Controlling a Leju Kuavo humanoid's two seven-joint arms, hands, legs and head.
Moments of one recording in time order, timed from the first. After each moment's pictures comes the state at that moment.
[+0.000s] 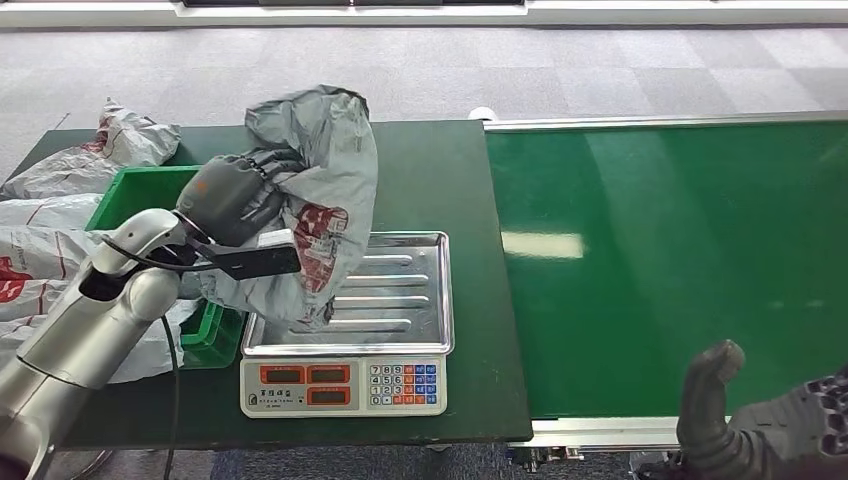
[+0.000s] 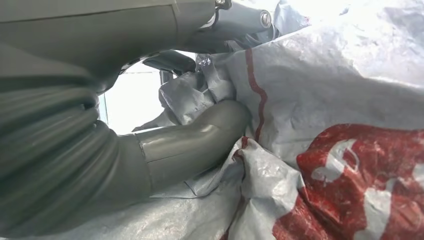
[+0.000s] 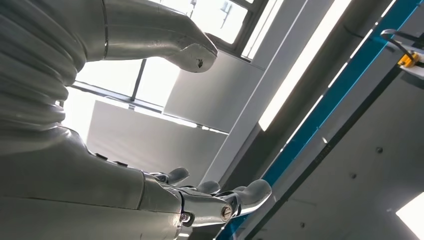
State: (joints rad) left arm -0.76 0.39 -0.63 -1.21 -0.65 -0.03 -0.18; right arm 0.26 0.09 0.12 -2.21 0.55 -0.70 -0.66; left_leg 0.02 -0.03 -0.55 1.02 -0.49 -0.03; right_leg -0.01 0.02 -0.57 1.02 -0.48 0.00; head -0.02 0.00
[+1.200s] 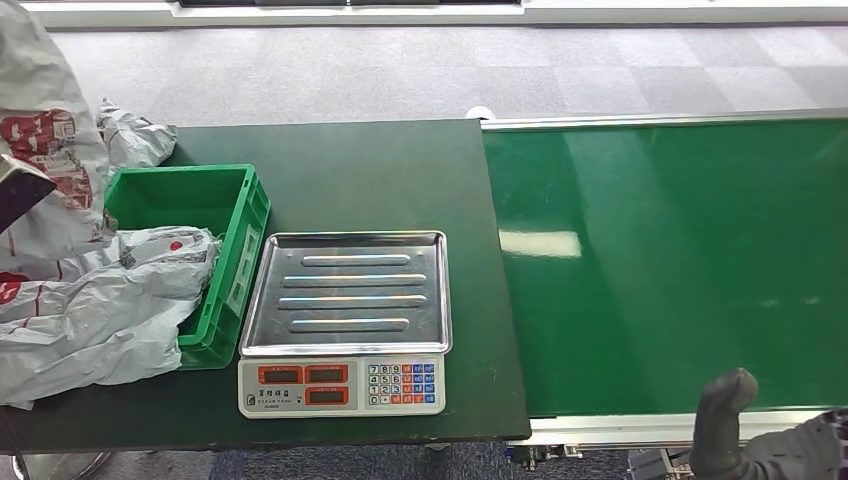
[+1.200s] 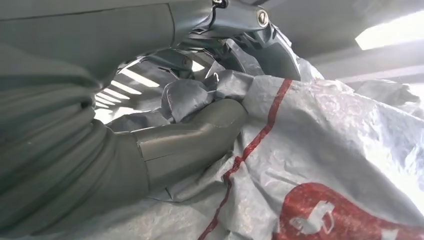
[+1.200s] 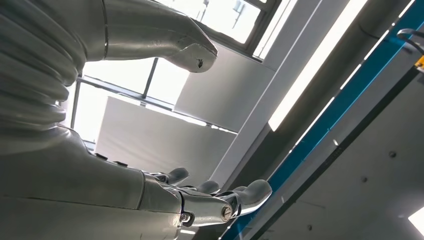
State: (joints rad) left arm -0.54 0.63 0.03 -1.22 -0.88 0.37 -0.12; right arm 0.36 0.10 0.10 -2.25 0.53 -0.70 -0.70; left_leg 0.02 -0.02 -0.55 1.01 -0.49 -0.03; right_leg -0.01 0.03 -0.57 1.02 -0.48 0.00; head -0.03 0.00
